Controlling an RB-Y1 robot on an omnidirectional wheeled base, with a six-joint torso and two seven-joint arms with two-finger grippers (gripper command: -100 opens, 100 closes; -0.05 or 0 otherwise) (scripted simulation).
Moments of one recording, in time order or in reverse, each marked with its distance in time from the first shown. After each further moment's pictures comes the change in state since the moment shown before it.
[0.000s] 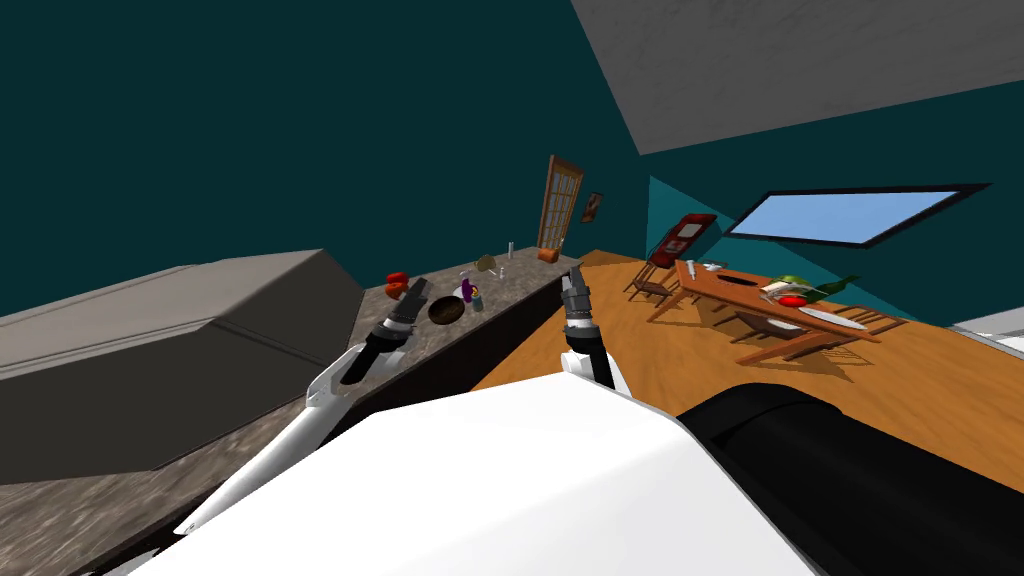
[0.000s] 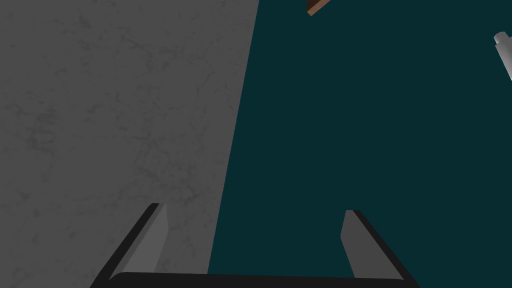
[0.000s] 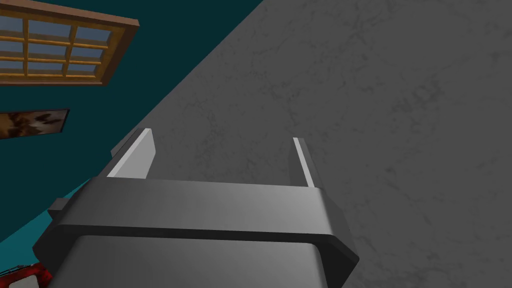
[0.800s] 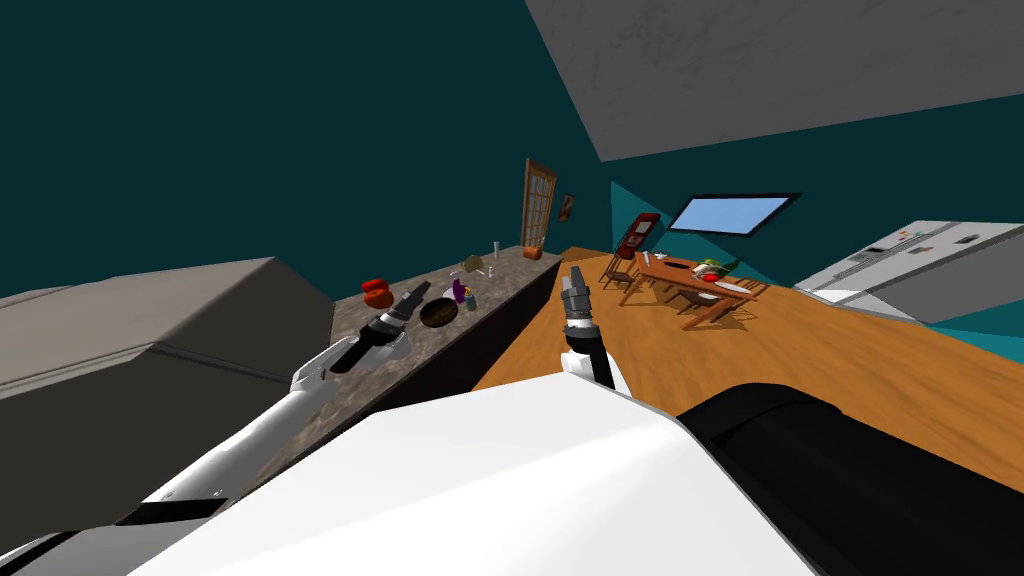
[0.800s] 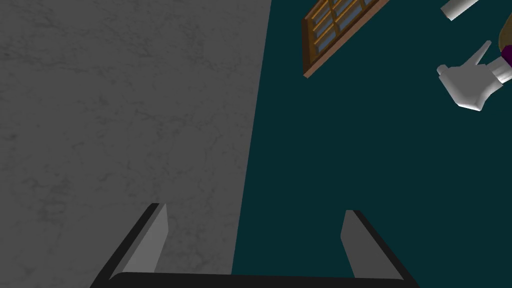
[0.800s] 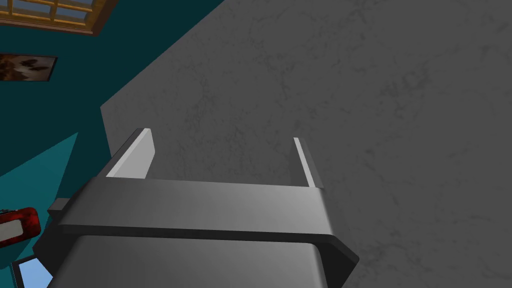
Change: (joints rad) left arm -0.115 0.161 -0.082 0.196 0.006 -0.041 -0.056; right arm 0.000 0.000 0.000 0.000 0.000 0.000 0.000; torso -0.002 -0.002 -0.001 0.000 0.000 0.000
